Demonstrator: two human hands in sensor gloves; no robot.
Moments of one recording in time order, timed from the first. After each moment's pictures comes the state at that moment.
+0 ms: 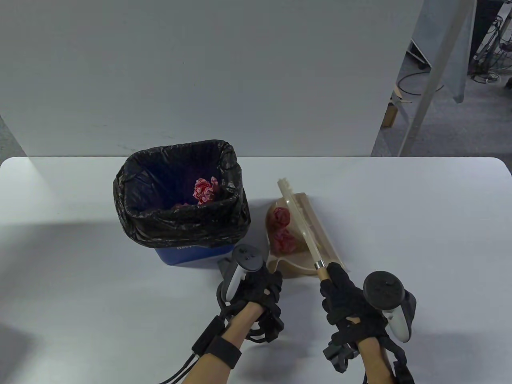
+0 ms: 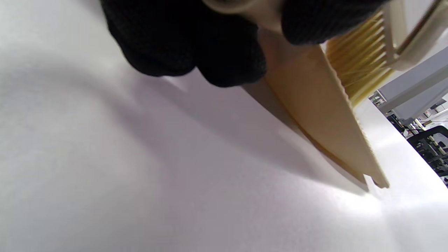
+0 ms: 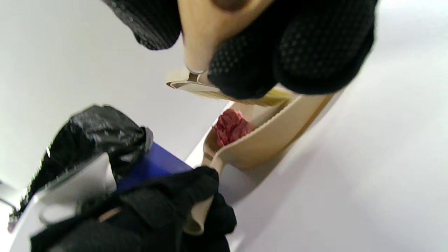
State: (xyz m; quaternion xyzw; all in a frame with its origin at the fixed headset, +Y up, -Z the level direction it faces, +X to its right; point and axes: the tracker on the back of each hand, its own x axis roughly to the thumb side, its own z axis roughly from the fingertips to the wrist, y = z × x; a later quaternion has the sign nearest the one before) left_hand -0.062 -0.731 -0.395 -0.20 0.05 0.35 0.91; right_hand 0.194 -0.682 -0.313 0.00 0.02 0.86 0.50
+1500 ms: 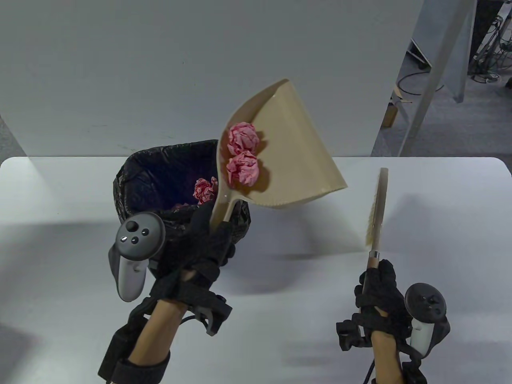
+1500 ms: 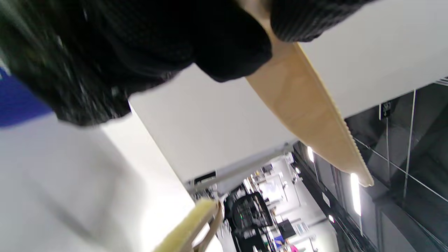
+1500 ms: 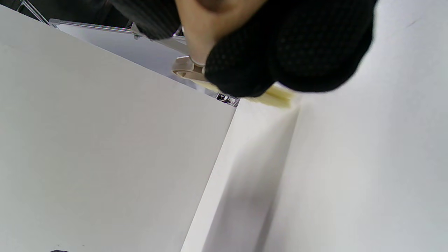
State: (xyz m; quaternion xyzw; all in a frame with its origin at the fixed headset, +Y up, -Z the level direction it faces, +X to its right) left_hand -0.187 -0.494 -0.314 0.00 -0.09 0.56 0.82; right_hand 0.243 -0.689 -0.302 -0.19 -0.10 0.80 0.56
